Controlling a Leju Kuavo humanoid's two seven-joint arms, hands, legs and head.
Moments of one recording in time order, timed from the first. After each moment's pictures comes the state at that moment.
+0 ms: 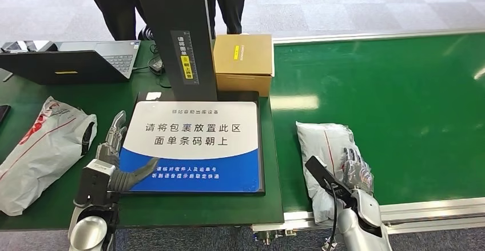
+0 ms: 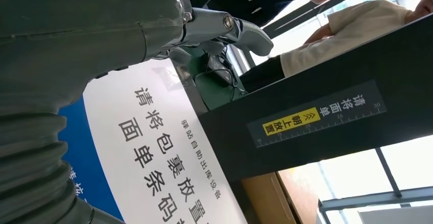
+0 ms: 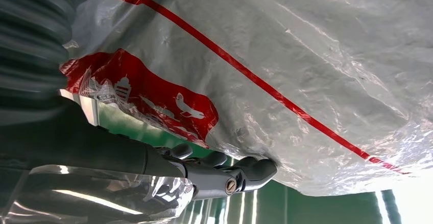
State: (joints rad) left arm -0.01 -0.09 -0.01 -1.61 -0.47 -0.11 -0.40; right arm -0.16 0.04 -0.27 -1.13 1.29 -0.17 0.22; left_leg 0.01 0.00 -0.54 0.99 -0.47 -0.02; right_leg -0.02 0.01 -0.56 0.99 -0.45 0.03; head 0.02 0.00
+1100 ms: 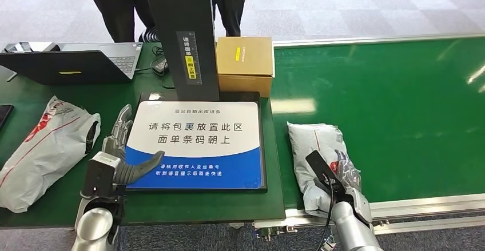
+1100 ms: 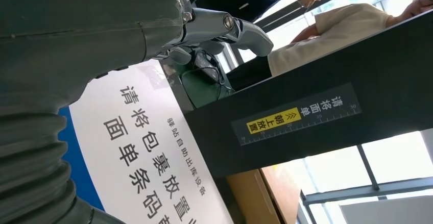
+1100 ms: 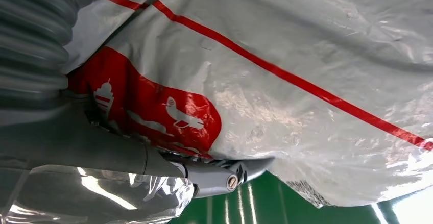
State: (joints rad) left arm -0.06 -0.09 -0.05 -1.56 -0.45 -0.09 -0.40; right arm -0.31 0.05 -0.35 -0.75 1.07 -0.31 0.05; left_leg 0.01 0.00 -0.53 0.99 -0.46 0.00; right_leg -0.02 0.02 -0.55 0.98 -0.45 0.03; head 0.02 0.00
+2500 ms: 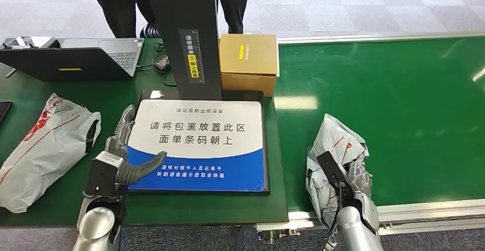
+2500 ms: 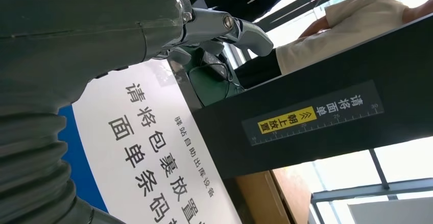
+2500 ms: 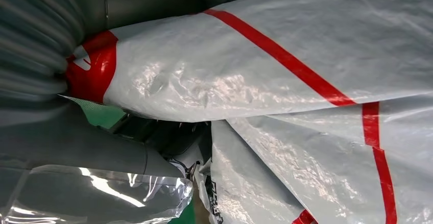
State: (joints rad) left arm -0.06 -0.08 -0.06 -1.54 -0.45 -0.09 -0.40; right arm -0.25 0.05 -0.39 -0.87 1.01 -0.39 0.05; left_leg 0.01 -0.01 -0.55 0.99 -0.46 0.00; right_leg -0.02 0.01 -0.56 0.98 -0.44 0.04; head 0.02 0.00
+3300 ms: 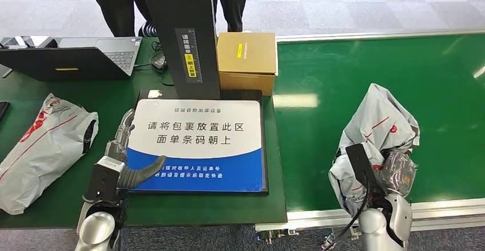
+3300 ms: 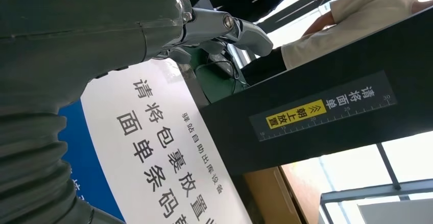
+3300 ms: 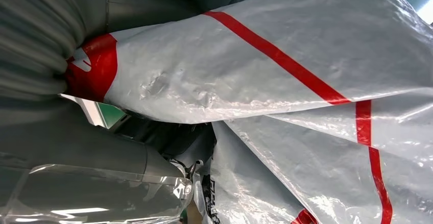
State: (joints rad) left arm -0.04 -0.09 -0.06 -1.55 -0.47 -0.08 -0.41; right arm -0.10 0.08 -0.42 -1.38 1.04 -0.46 0.02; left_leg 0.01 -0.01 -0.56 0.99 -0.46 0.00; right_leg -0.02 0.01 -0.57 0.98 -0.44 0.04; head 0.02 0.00
